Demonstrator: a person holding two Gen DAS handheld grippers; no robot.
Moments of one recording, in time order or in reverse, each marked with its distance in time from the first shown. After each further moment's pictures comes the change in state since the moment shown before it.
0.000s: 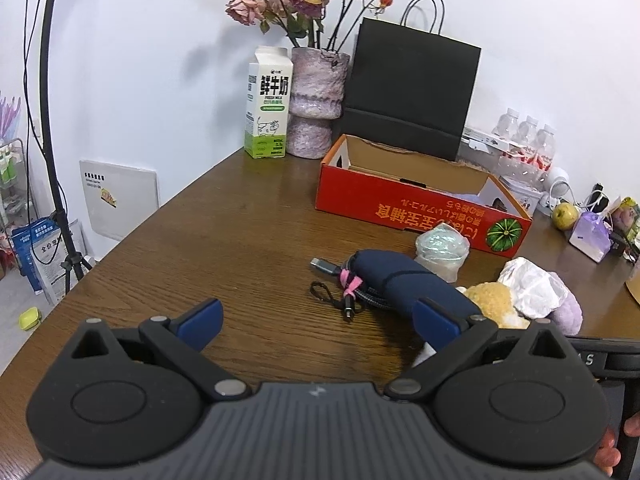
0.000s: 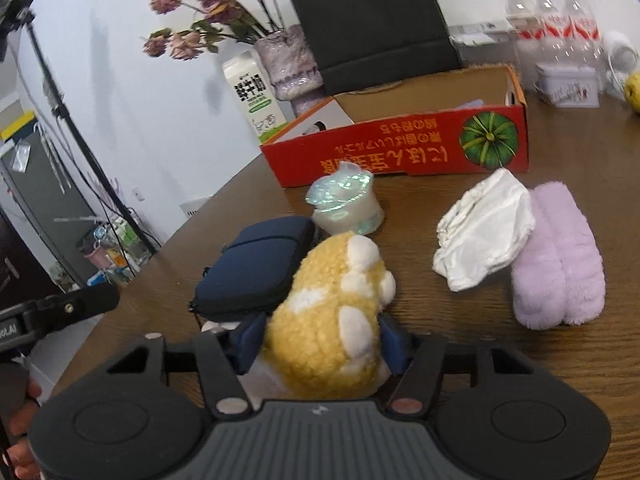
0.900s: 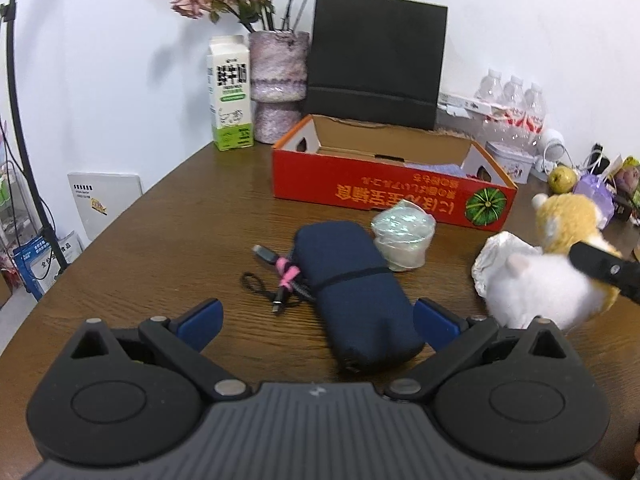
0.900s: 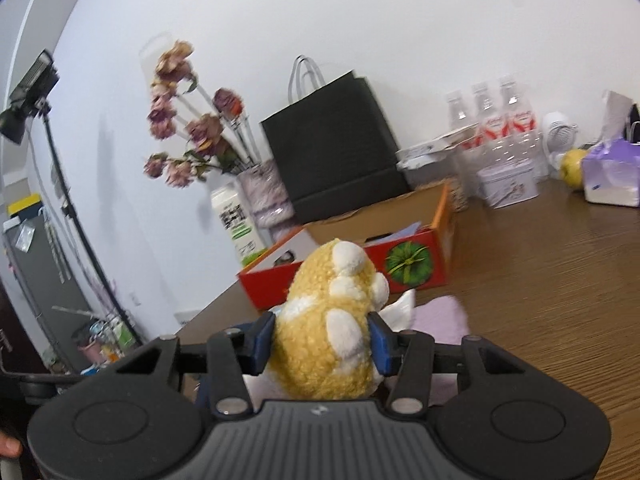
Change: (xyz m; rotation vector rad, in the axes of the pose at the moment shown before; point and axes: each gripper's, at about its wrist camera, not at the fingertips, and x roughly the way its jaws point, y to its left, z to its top) left arm 0.031 -0.070 0.001 0.094 0.058 0.037; right arm -0.087 -0.060 0.002 0.054 -0.389 -0.038
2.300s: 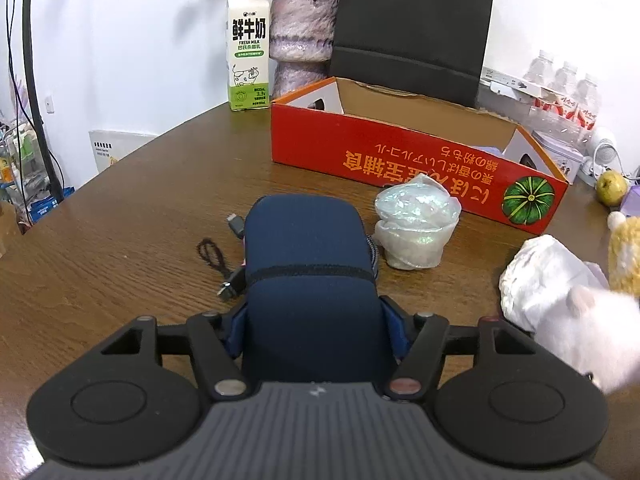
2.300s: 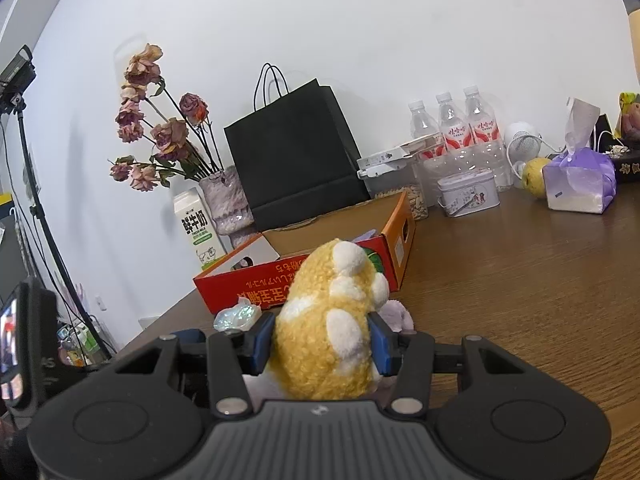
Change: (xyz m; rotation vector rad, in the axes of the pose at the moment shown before) left arm 0.065 -0.029 -0.004 -0.116 0.066 0.104; right arm 0.003 -0.014 -0.013 -0.034 -0.026 -0.098
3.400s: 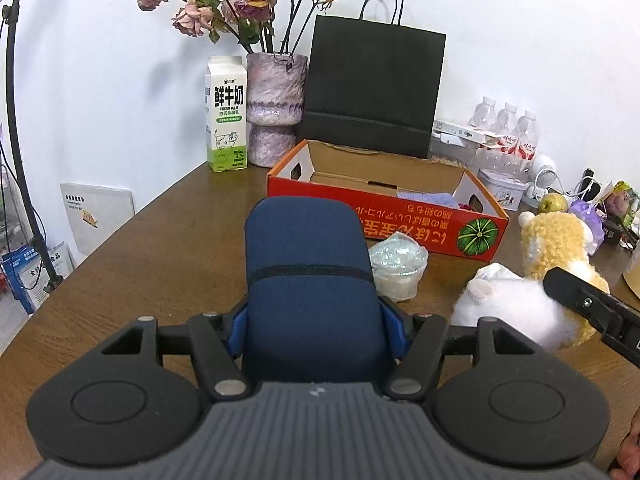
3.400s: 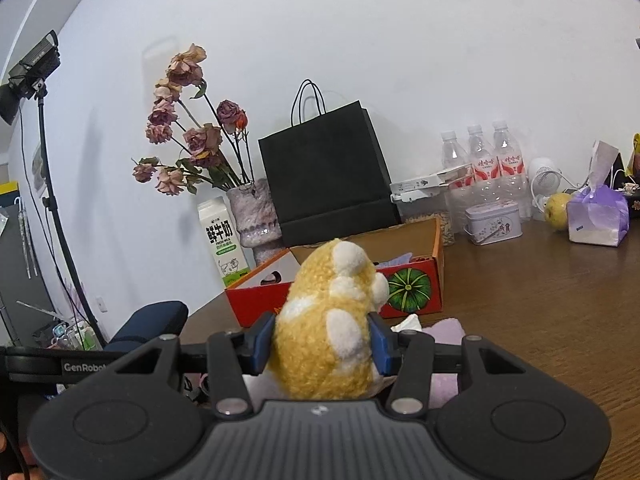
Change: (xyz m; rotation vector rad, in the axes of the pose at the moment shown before) left arm -0.069 0.046 0.014 0.080 -0.134 -0.148; right arm -0.006 0.065 -0.002 -0.055 -0.063 -0.009
